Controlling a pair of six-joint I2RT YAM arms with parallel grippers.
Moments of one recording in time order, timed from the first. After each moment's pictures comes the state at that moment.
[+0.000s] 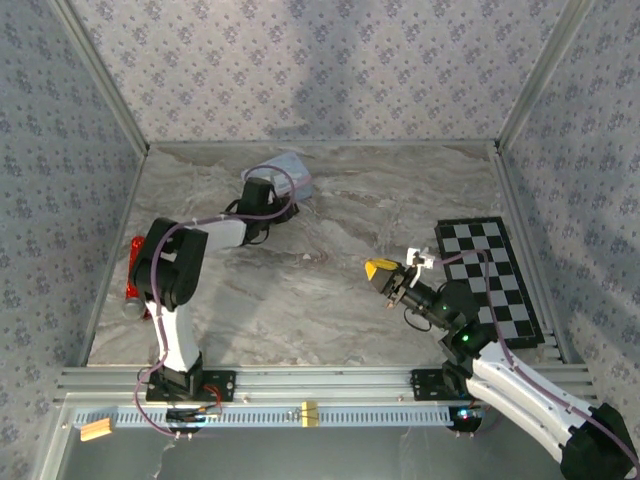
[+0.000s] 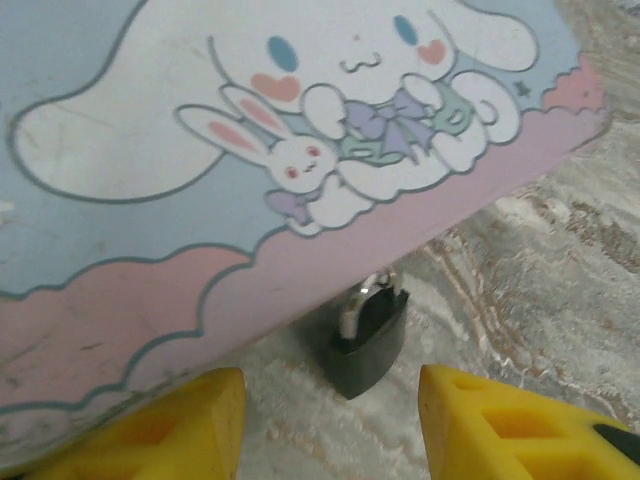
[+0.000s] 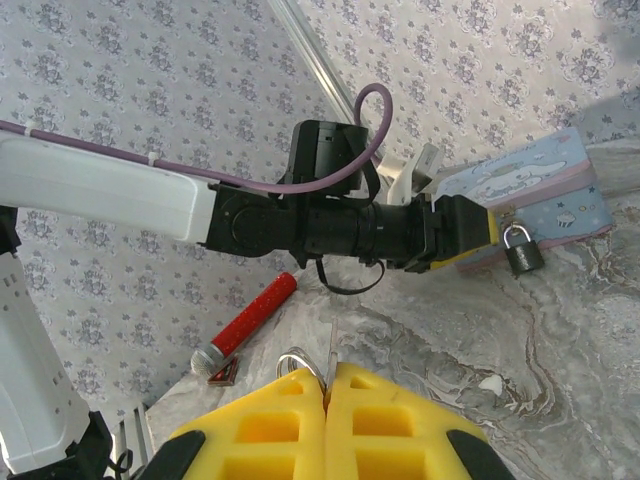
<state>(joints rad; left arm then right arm) -0.40 1.93 1.11 0.15 0.04 -0.54 0.63 0.56 0.15 0.51 -0.28 0.58</state>
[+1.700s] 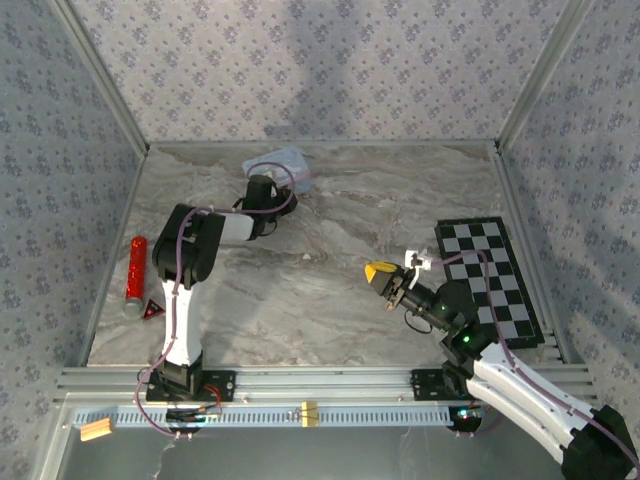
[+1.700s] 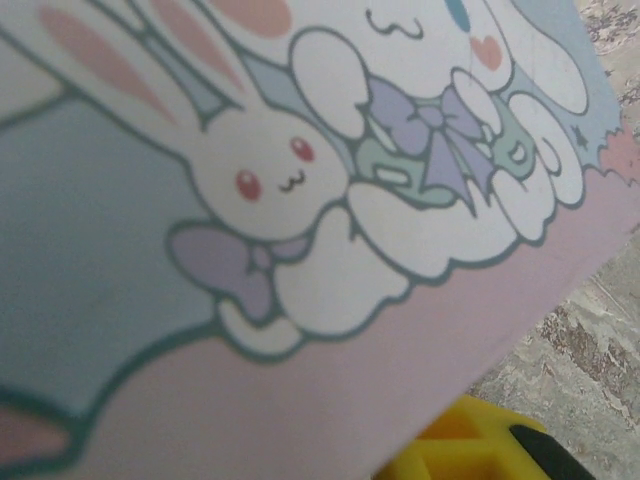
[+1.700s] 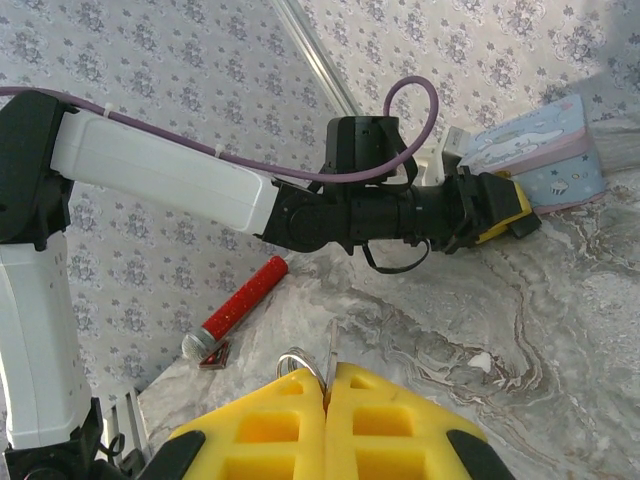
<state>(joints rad) -0.37 2.15 1.22 0.39 0.15 -0.71 0.64 0.54 0.15 0.45 -0.27 0.57</state>
